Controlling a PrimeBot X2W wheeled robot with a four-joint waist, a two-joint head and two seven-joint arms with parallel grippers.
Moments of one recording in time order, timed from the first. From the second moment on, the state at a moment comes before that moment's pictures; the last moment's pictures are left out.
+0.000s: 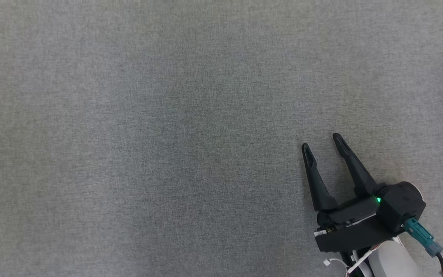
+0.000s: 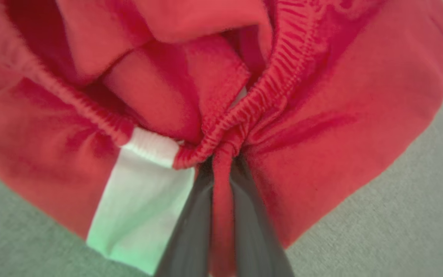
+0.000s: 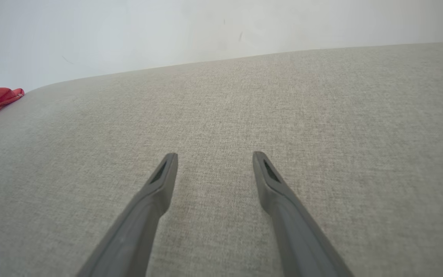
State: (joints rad) left arm -0.55 0.50 0.41 0.31 -0.82 0.25 0.84; right arm -0.23 -0.15 0.25 0.06 0.23 0.13 -0.25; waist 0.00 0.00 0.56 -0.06
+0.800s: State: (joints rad) left arm -0.69 0.42 0.22 -0.04 -0.85 0.09 0.78; right arm -0.13 -0.09 0.30 0.17 0.31 0.13 -0.26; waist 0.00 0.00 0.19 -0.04
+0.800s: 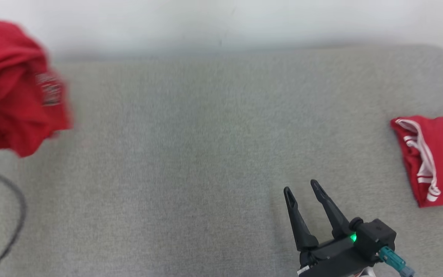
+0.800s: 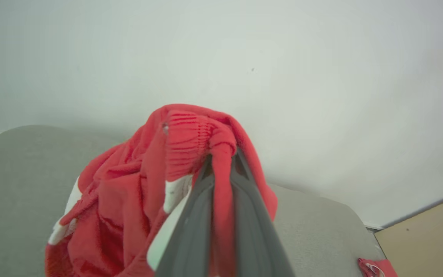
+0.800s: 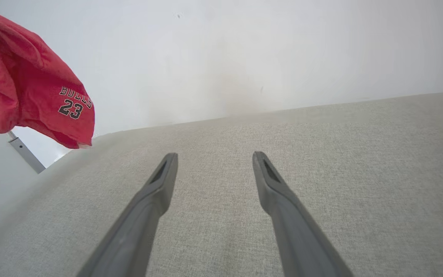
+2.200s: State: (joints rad) left arm -0.38 0.07 -0.40 0.40 -0.53 0.01 0.03; right arm -0.03 -0.06 0.24 0.16 0.31 0.13 -0.26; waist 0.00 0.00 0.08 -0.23
